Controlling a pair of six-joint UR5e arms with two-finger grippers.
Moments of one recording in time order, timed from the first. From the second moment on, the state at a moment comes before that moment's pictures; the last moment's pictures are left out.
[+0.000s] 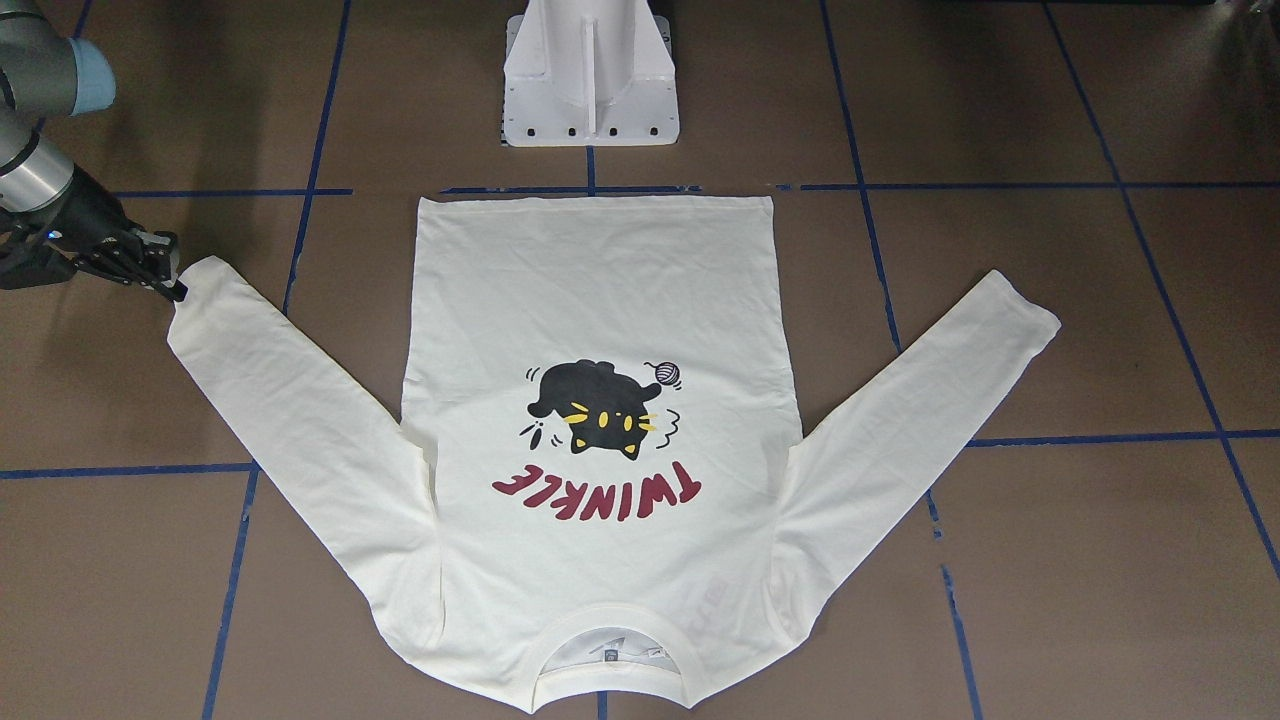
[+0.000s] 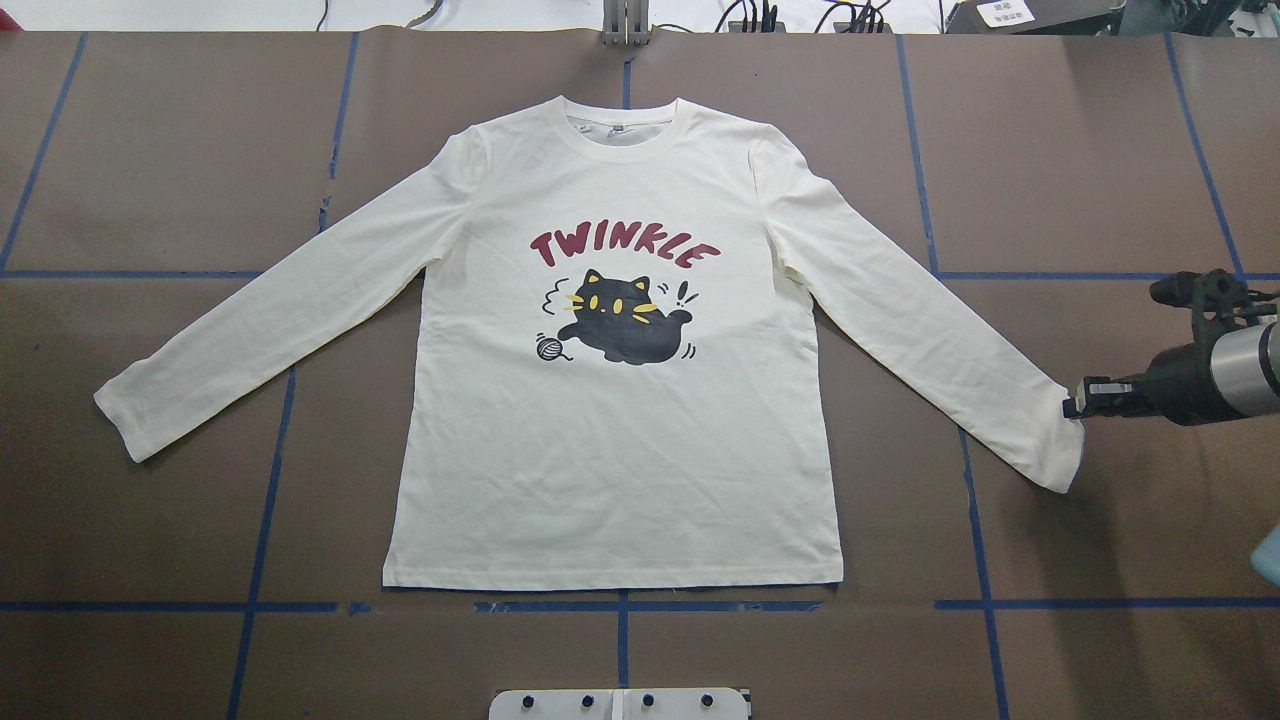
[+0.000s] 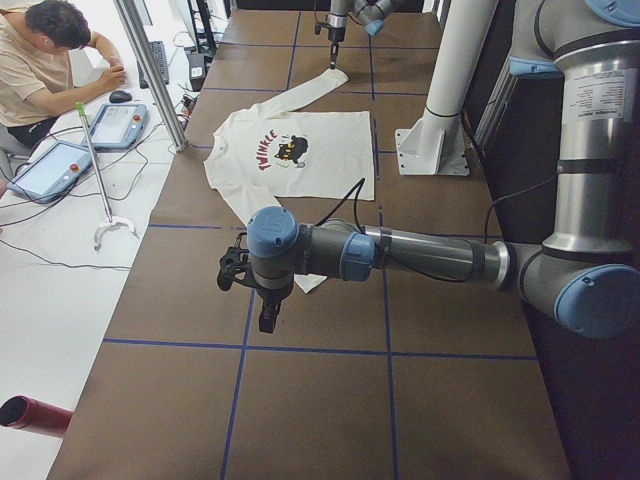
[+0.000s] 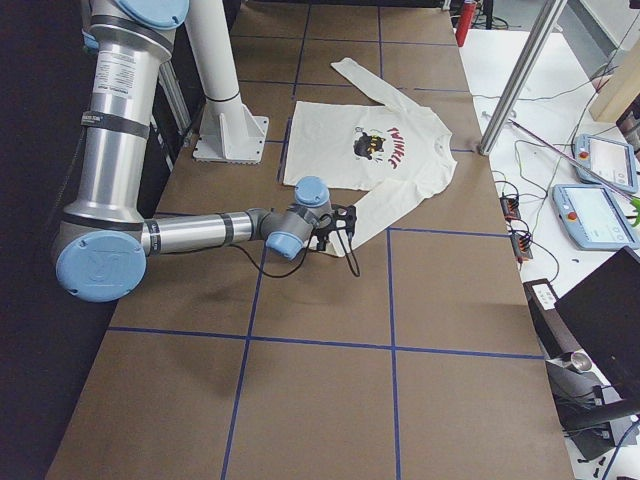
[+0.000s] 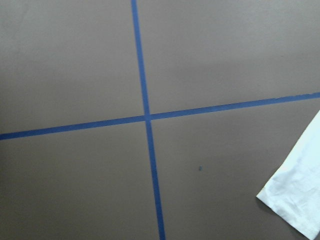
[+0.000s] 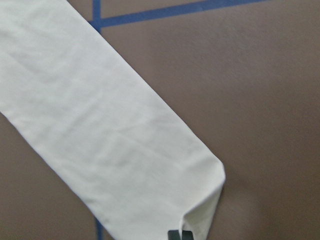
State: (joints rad) left arm -1.60 -1.53 -1.77 -1.58 -2.44 0.05; right arm 0.86 -1.71 1.80 -0.75 2.15 1.12
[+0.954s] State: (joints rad) left arm -1.59 -1.53 -1.78 -1.64 -2.51 0.05; right arm 0.66 -0.53 1.22 -1.13 1.86 1.43
